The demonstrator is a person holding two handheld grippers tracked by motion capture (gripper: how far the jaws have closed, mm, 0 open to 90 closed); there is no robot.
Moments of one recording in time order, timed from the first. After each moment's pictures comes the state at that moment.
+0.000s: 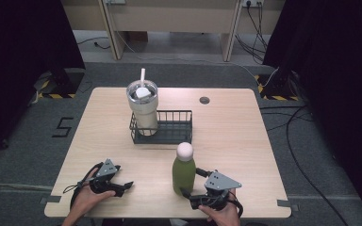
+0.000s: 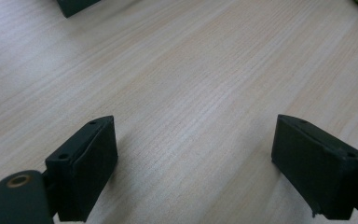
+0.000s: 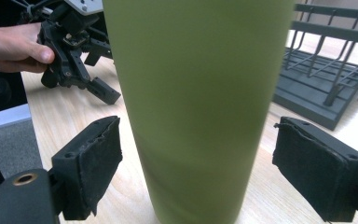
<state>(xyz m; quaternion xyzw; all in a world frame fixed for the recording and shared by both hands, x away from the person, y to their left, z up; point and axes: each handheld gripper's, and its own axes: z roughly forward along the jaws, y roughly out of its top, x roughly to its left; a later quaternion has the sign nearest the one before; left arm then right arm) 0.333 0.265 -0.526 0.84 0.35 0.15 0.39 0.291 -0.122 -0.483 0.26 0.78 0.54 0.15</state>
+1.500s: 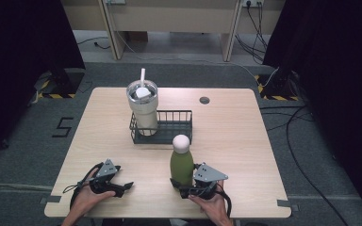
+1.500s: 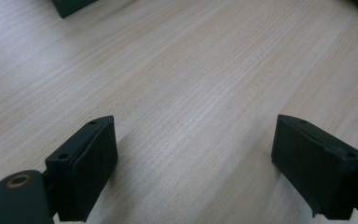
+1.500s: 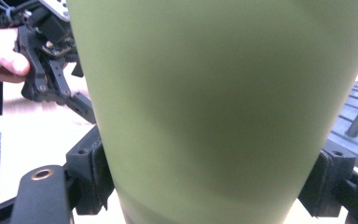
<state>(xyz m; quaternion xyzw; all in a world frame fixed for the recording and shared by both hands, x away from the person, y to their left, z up) 0.333 0.265 -0.526 0.84 0.35 0.15 0.39 0.319 -0.094 -0.495 0.25 0.77 0.56 0.16</state>
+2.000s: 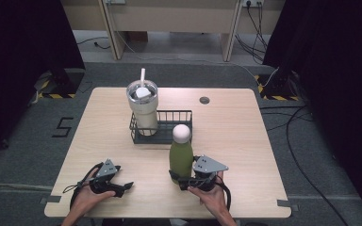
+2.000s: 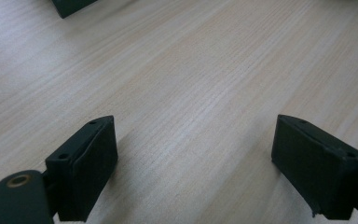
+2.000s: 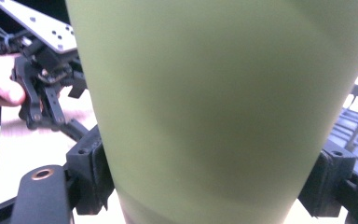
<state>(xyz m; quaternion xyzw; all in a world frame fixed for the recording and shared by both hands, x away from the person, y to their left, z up) 0.333 0.265 -0.526 0.84 0.35 0.15 0.39 0.336 -0.090 -0.473 0.24 0.77 0.57 0.17</state>
